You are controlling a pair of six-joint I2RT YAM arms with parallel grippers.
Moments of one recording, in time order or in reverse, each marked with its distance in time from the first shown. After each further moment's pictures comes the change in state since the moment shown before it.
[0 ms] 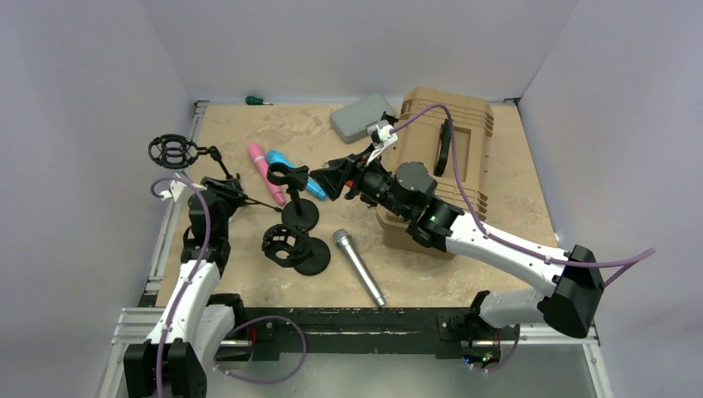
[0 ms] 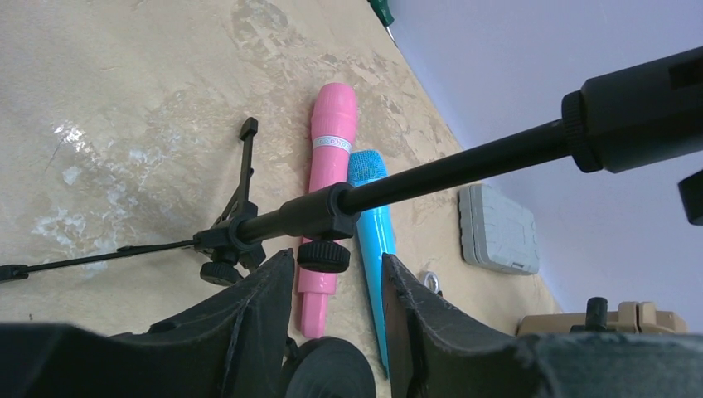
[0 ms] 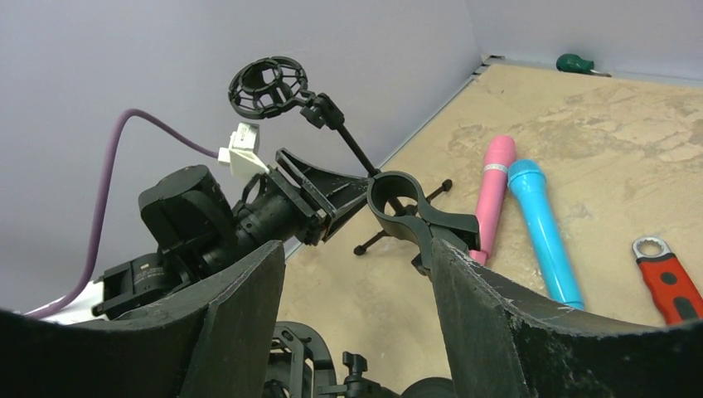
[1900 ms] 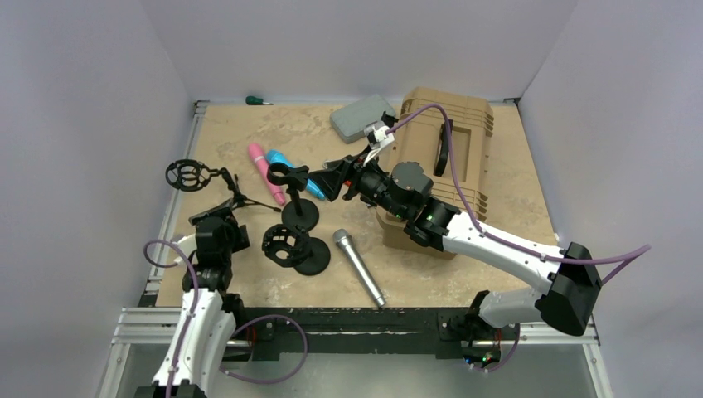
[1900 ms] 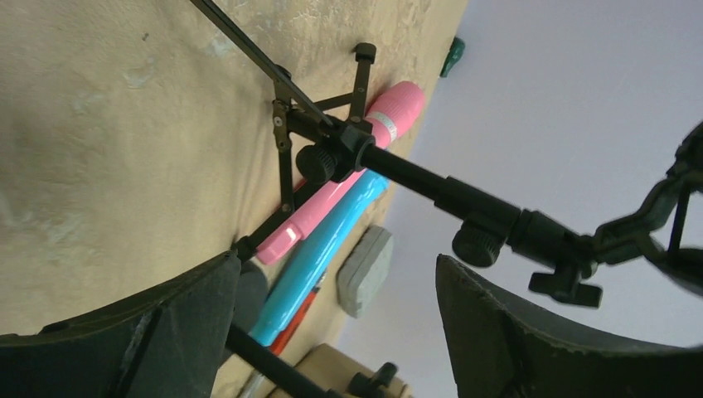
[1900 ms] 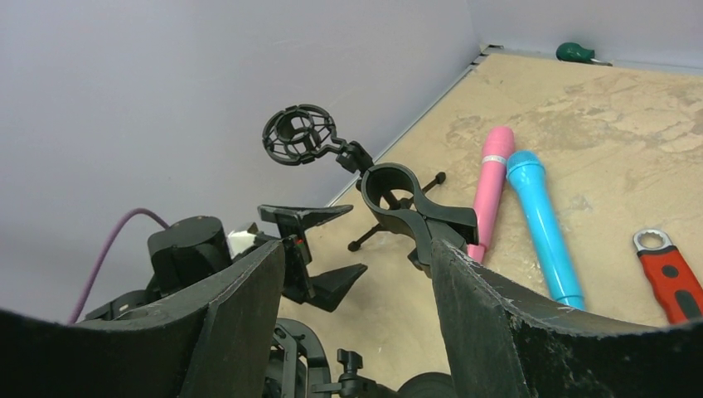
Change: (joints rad) left arm 0.003 -0.209 -0.164 -0.303 -0.041 -0.957; right arm 0.000 0.022 0.000 0.000 -0.004 0.000
